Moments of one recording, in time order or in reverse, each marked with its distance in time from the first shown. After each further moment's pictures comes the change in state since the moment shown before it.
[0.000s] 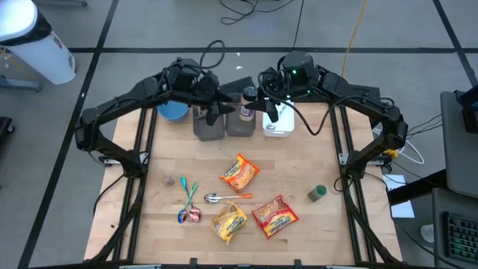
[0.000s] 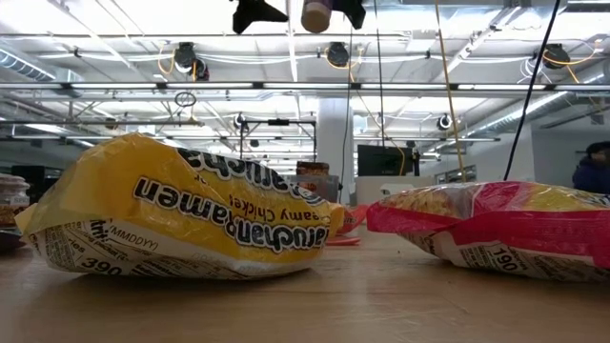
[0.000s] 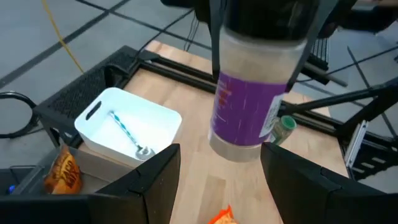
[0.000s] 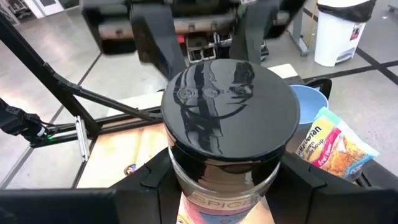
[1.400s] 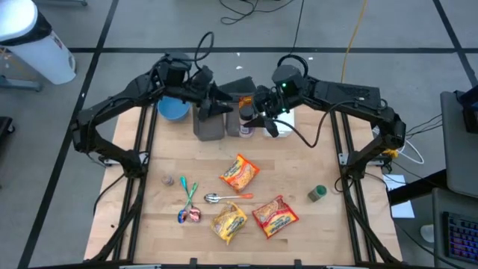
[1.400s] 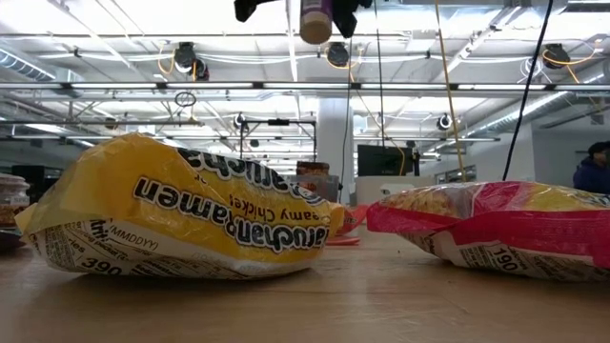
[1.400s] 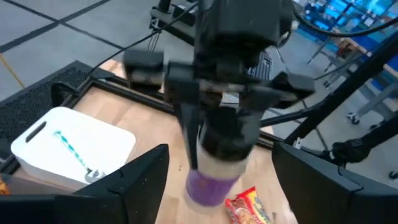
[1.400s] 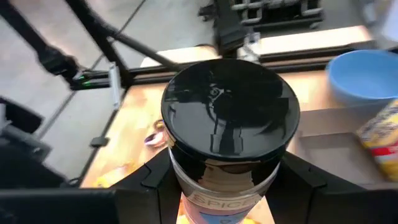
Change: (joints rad) left arm 0.035 -0.032 0.001 0.084 0.210 -0.097; right arm 0.073 0.020 -0.089 -0.001 -0.085 -0.121
